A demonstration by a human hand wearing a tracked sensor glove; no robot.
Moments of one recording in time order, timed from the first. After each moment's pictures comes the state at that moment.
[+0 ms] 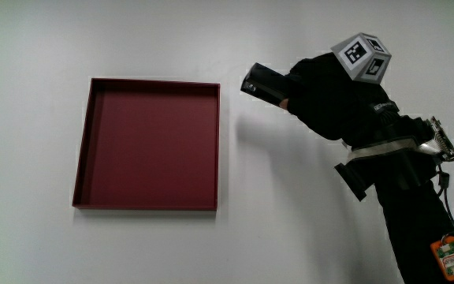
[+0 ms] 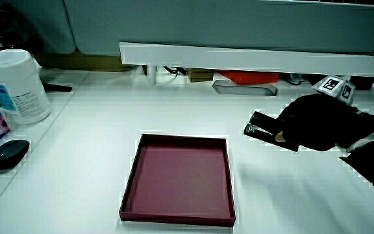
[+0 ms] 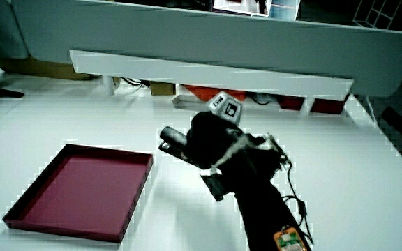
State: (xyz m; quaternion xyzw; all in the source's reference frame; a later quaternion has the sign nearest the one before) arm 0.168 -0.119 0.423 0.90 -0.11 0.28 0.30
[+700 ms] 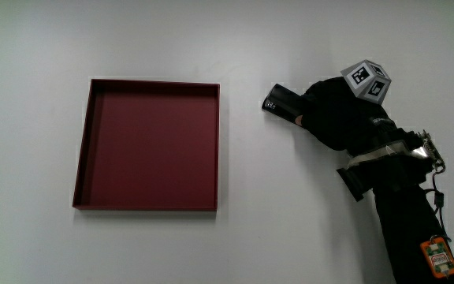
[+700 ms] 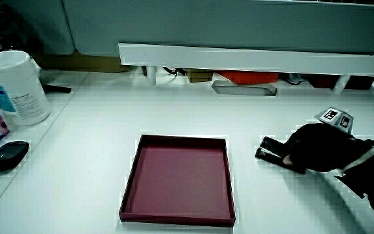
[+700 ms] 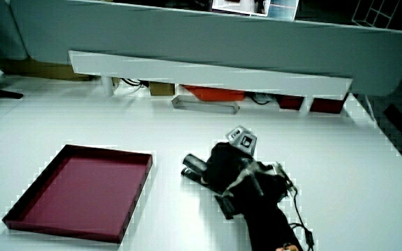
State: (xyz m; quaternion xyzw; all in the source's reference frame) arm 0.202 -0.105 0.500 0.90 -0.03 0.28 0.34
